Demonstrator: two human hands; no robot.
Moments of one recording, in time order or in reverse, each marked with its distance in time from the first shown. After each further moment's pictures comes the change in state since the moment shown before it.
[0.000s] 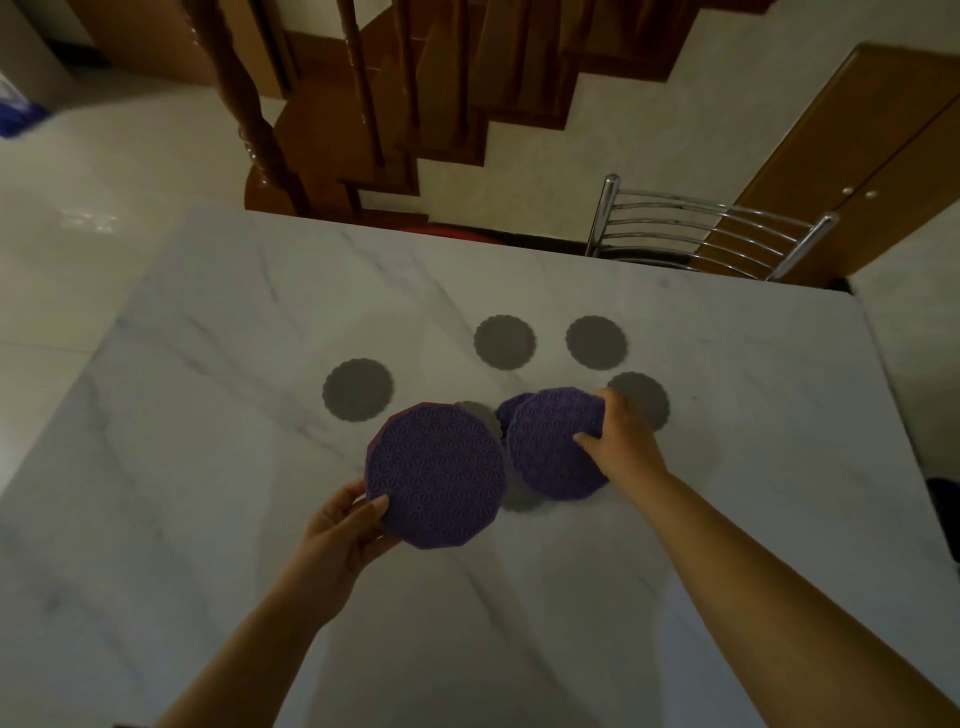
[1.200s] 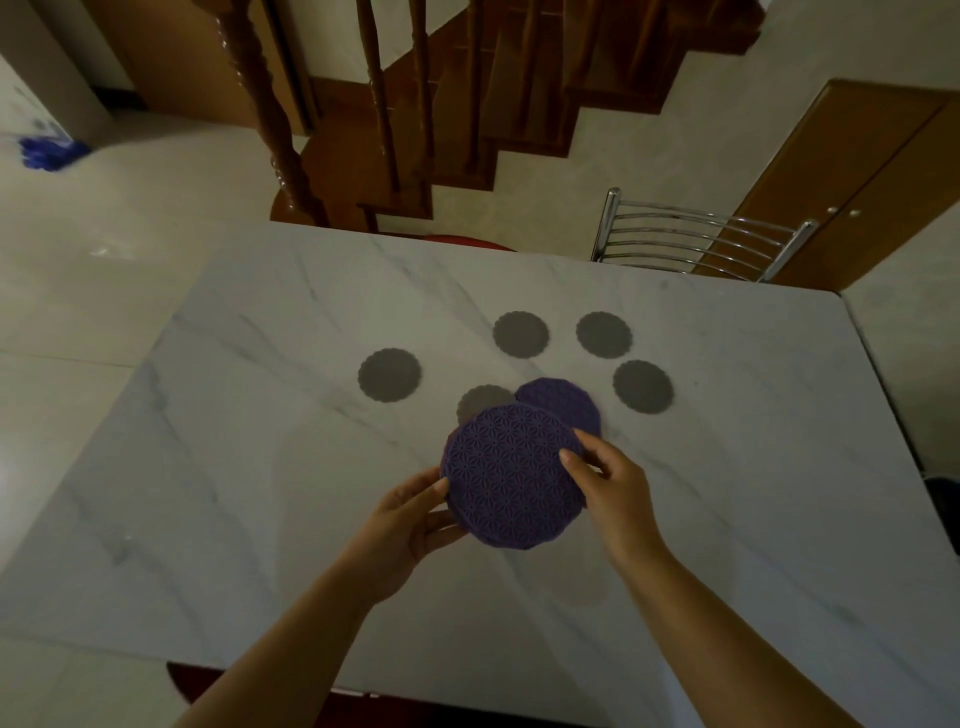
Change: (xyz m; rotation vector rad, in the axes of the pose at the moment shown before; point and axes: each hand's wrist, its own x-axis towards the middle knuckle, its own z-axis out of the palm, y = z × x) left_hand -0.045 -0.008 0.020 0.000 -0.234 -0.098; right_hand -0.146 -0.058 0.004 0.845 0.064 0.056
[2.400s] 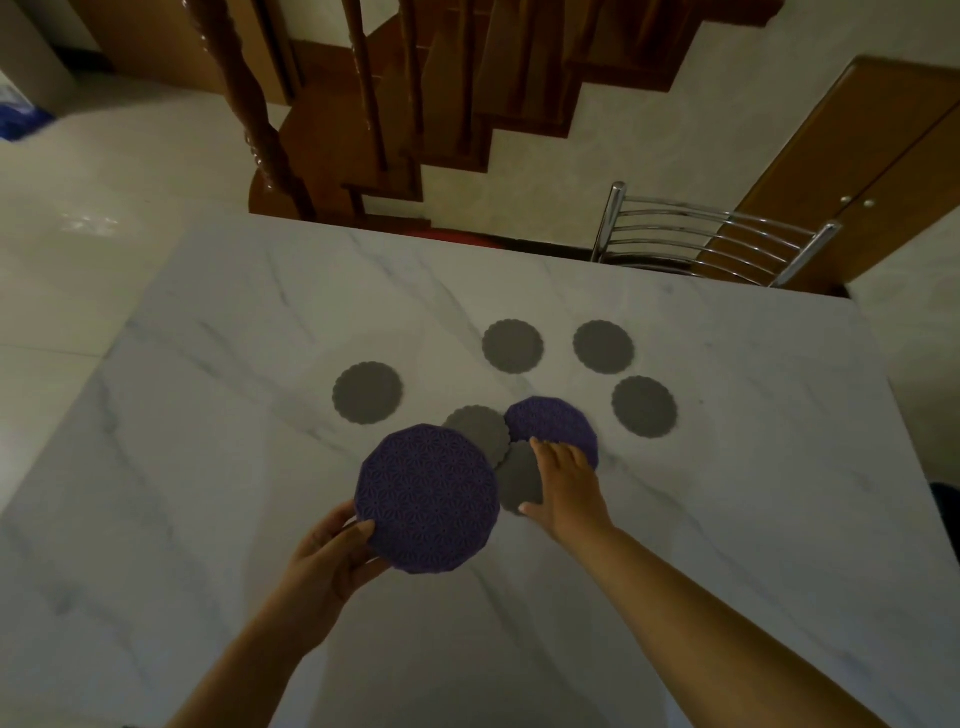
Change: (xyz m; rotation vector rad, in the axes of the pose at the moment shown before) left_hand 0.015 0.012 -0.050 -0.034 0.263 0.054; right_hand 0.096 0.059 0.030 -1.049 -0.363 -0.096
